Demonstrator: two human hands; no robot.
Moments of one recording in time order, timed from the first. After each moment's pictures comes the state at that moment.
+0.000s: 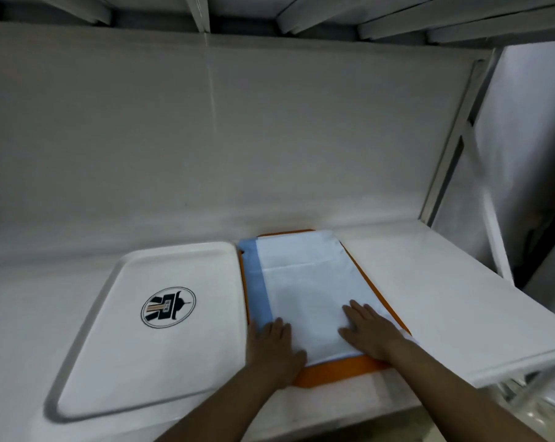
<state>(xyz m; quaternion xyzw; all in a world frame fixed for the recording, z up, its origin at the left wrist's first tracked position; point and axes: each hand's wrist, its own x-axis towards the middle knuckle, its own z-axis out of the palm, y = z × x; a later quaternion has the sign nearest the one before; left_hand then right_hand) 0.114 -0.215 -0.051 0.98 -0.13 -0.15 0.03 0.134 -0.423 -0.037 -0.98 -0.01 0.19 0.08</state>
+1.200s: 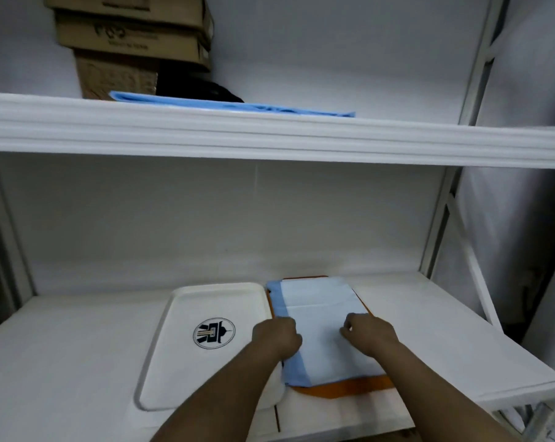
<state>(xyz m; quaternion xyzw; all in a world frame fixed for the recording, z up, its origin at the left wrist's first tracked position) 0.054 -0.157 0.090 0.98 -0.09 -0.07 0.13 0.067 -0.349 0.085 -1.00 0.01 0.03 0.01</state>
